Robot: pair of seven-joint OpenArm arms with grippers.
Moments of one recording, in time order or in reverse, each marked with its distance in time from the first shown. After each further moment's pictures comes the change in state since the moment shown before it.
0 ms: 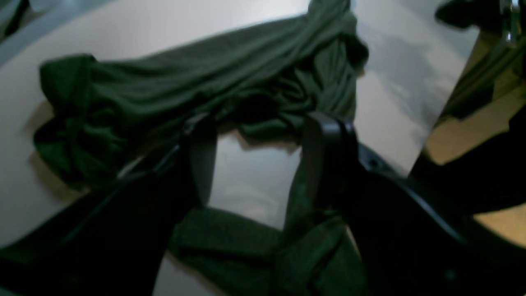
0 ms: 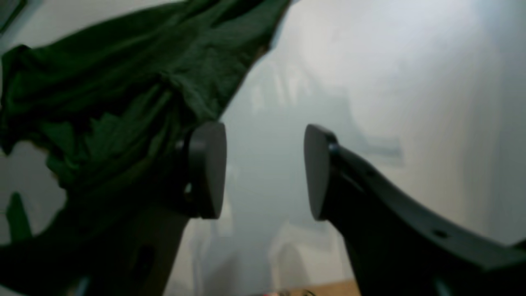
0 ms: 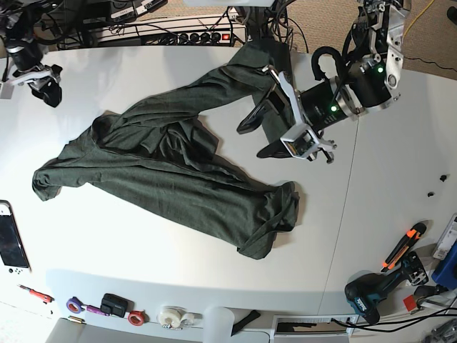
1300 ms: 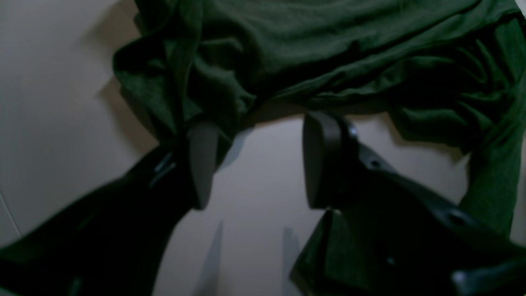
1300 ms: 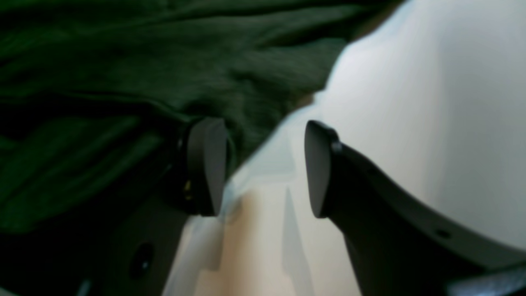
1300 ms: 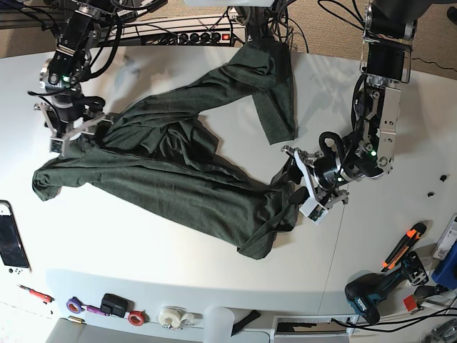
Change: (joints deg) left arm -21.4 0.1 0.2 -37.0 2.9 -0.3 -4.1; right arm 7.4 0.0 -34.9 -0.2 -48.3 -16.8 18.6
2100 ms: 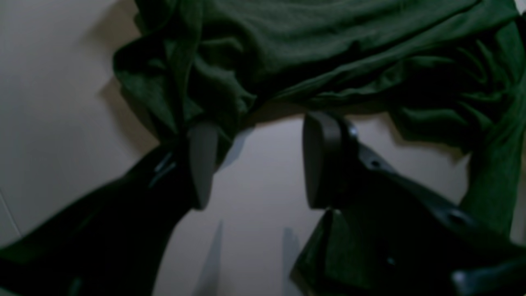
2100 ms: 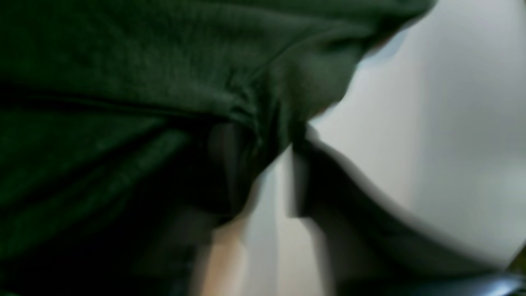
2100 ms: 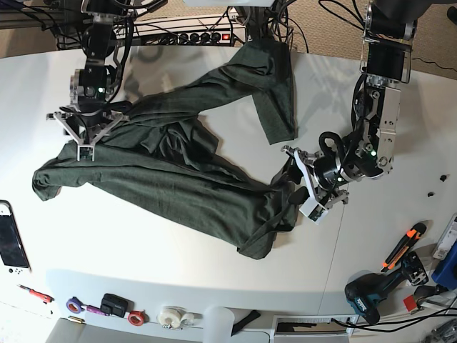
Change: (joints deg) left arm 0.0 0.0 0.0 0.0 0.1 -0.7 0.0; right arm 2.6 0.6 -11.9 -9.4 -20.4 -11.8 4.6
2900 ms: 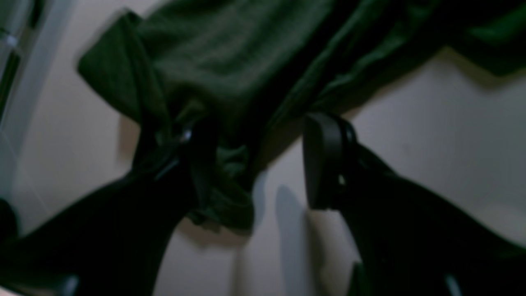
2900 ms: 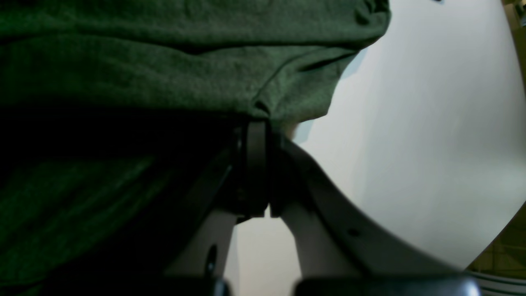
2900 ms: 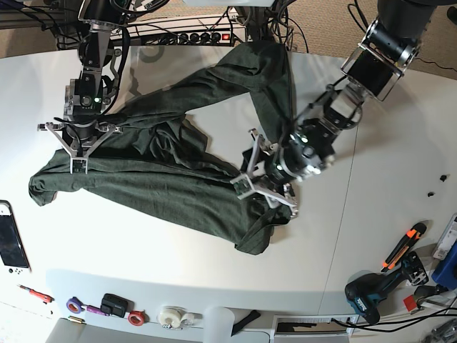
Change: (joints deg) left arm -7.6 -0.9 31.7 -0.4 33.5 13.1 -10.3; right arm 2.1 0.1 0.0 6.6 -3.4 -0.1 -5.6
